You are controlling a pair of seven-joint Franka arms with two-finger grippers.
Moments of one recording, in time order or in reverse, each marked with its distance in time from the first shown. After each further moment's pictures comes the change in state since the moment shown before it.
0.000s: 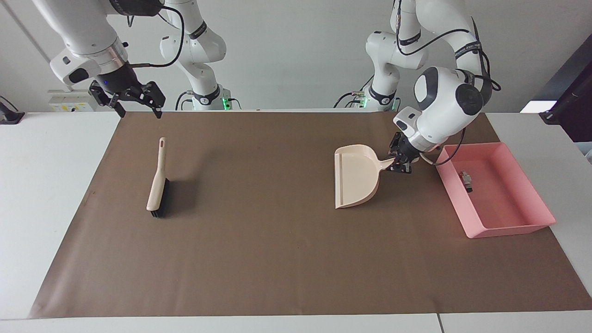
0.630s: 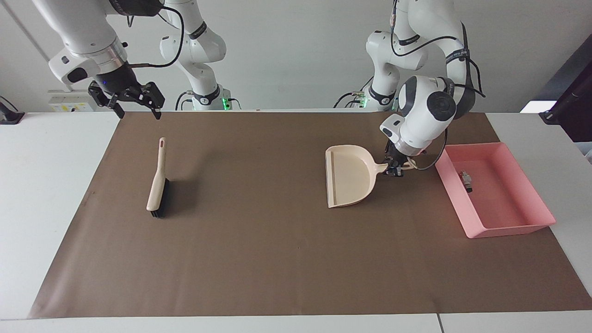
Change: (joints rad) left arm -0.072 0.001 -0.001 -0.105 0.135 0.123 -0.066; right arm 0.000 0.000 0.000 0.000 -0.001 0.015 0.000
